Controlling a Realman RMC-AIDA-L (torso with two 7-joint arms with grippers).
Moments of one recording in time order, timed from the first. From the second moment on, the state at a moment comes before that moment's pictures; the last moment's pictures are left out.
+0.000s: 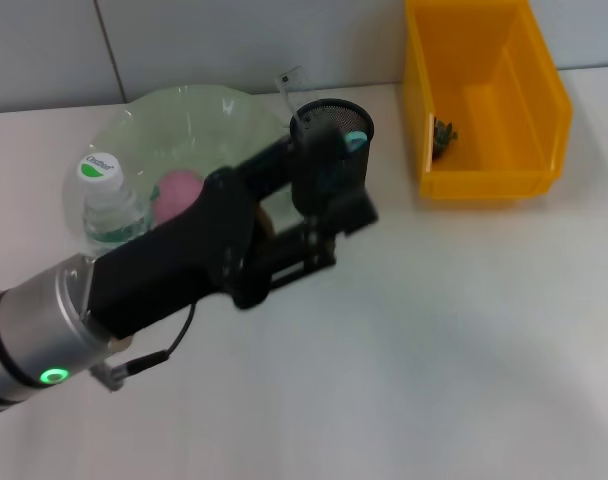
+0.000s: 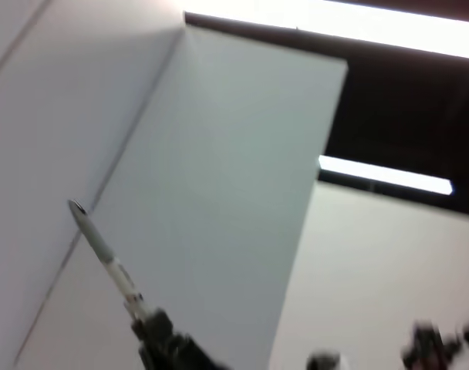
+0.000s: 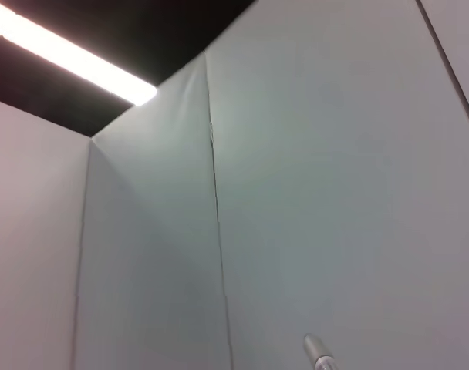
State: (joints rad) left arm -0.48 -2.03 1.96 0.45 0.41 1.69 -1.04; right arm 0.57 2.07 -0.01 -0.42 -1.67 -1.88 1.02
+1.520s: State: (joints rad) left arm -0.42 -2.04 1.49 0.45 1.08 1.63 -1.00; right arm 1.06 1.83 -0.79 -1.01 -2.57 -1.72 2.35
